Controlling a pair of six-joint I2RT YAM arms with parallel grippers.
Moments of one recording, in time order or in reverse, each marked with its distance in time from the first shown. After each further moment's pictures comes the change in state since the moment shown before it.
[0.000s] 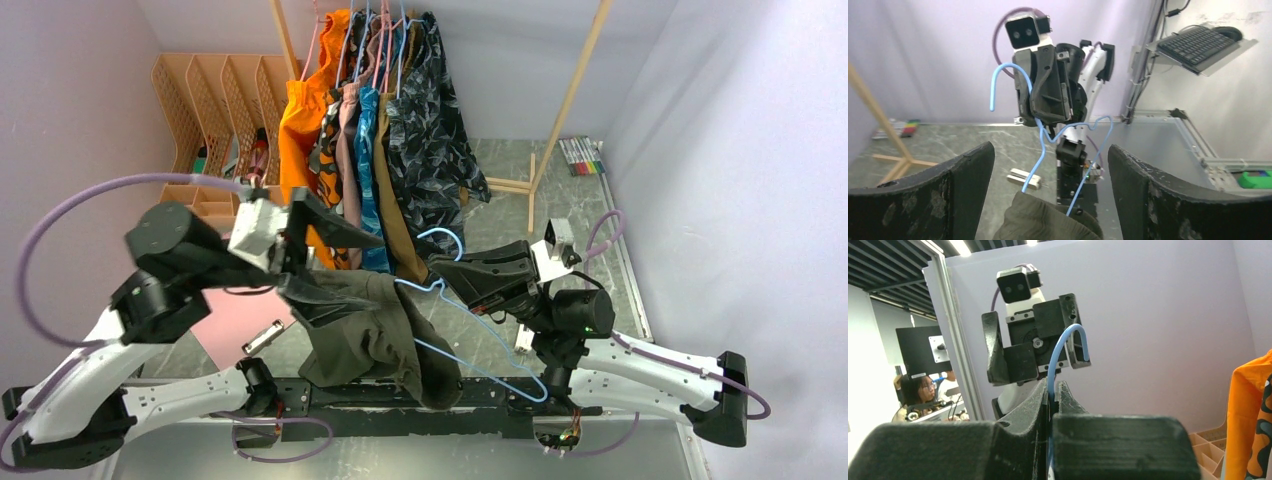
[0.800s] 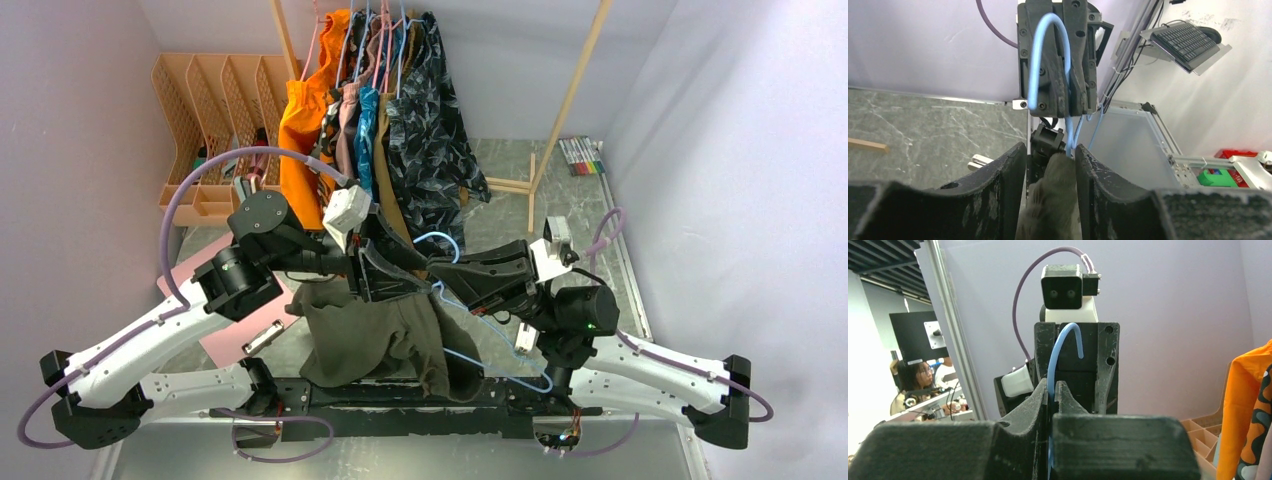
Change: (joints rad) left arm 0.000 0.135 -0.130 0.195 0.043 -0.137; right arm 0.000 -0.026 0.040 -0.137 -0.031 -0.023
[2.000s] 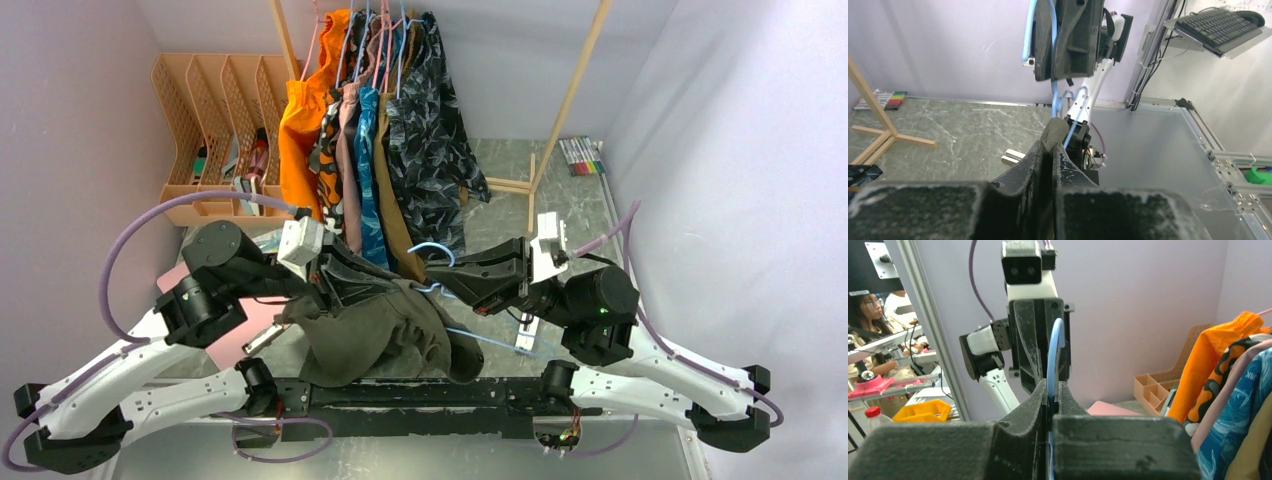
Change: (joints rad) left arm -0.002 -0.197 -0.111 -0.071 -0.087 0.135; right arm 0.002 -0.048 0.208 -0.504 -0.048 -0.219
